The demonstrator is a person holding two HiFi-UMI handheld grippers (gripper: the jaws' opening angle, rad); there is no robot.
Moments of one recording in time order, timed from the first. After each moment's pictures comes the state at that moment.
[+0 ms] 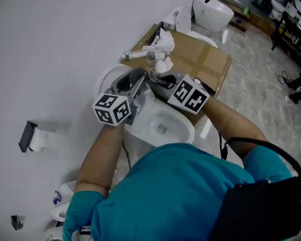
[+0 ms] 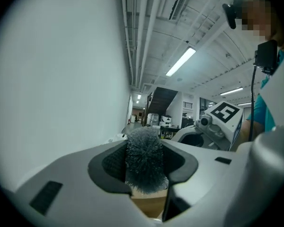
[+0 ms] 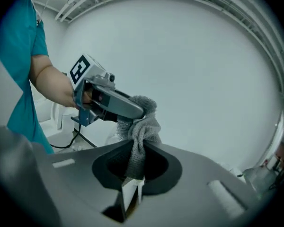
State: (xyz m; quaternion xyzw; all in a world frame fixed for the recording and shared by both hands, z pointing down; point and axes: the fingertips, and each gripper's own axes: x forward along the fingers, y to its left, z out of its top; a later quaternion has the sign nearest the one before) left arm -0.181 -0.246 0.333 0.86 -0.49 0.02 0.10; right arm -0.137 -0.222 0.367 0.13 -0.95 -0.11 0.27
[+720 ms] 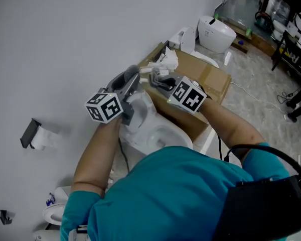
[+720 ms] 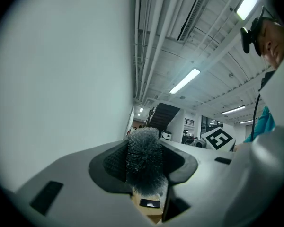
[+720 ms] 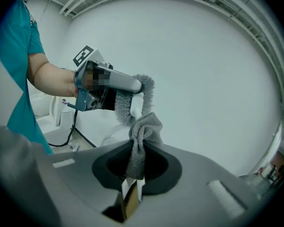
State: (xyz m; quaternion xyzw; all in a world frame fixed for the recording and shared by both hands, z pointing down) left arm -0.215 -0.237 0.256 0.86 -0.49 -0.09 0.10; right arm -0.149 -0.231 0.331 0.13 -0.94 -0.15 0.28
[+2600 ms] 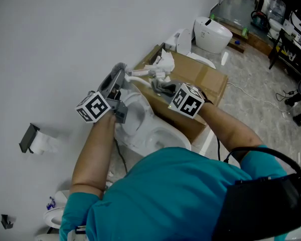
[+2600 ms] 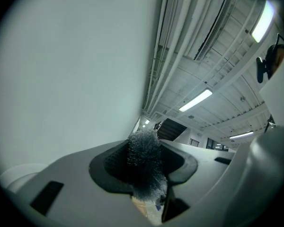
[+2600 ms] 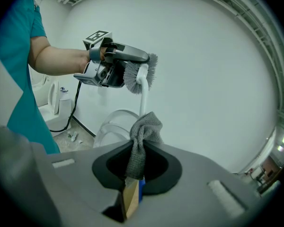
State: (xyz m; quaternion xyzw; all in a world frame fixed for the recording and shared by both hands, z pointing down) left arm -0.257 -0.246 0.236 0.82 -0.51 -0.20 0.14; right arm -0.123 -0.242 0.365 0.15 -0.92 -0.17 0.33
